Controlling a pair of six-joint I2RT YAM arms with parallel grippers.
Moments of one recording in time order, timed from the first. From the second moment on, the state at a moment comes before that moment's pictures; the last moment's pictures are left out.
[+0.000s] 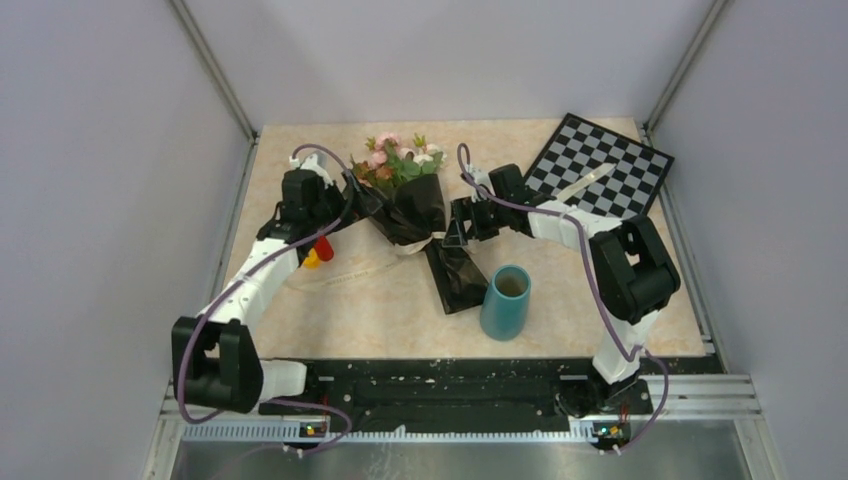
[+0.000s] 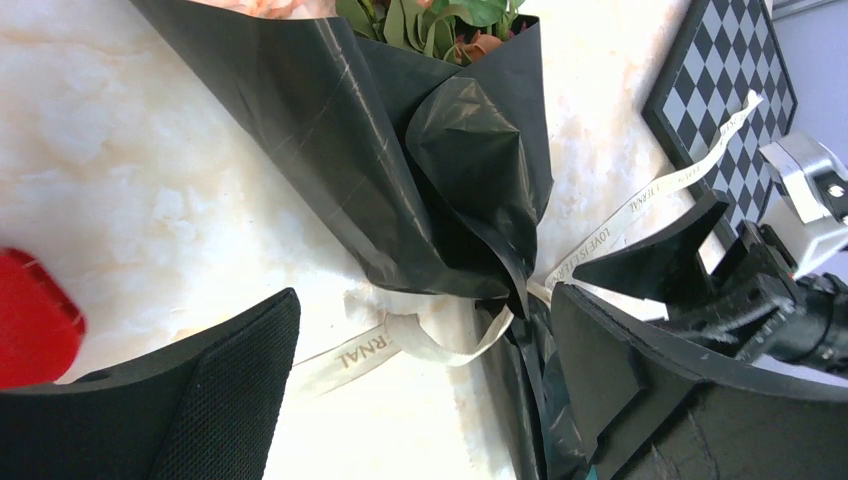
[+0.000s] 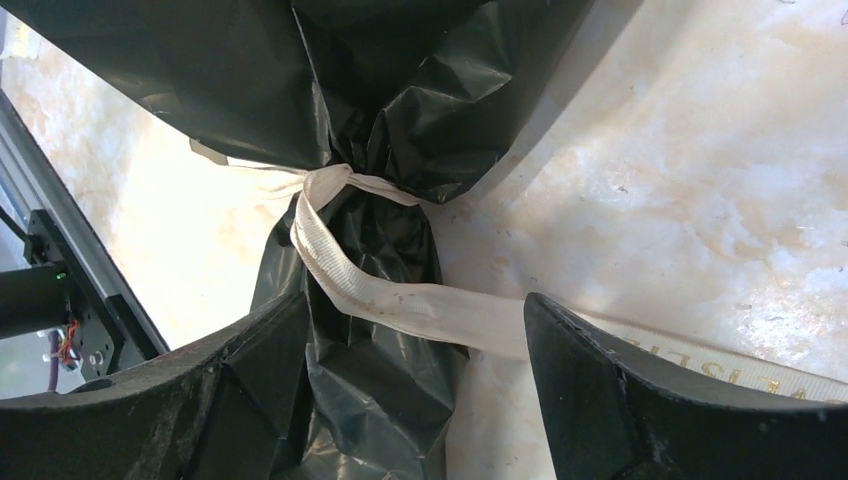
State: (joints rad) left arm -0.15 1.33 0.92 -0.15 0.25 -0.60; right arm 0.50 1.83 1.17 -0.16 -0.52 0.23
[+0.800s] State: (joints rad) left arm -0.10 1.10 0.90 -0.36 0.20 -0.53; right arm 0.50 1.88 1.17 -0.12 -0.55 0.22
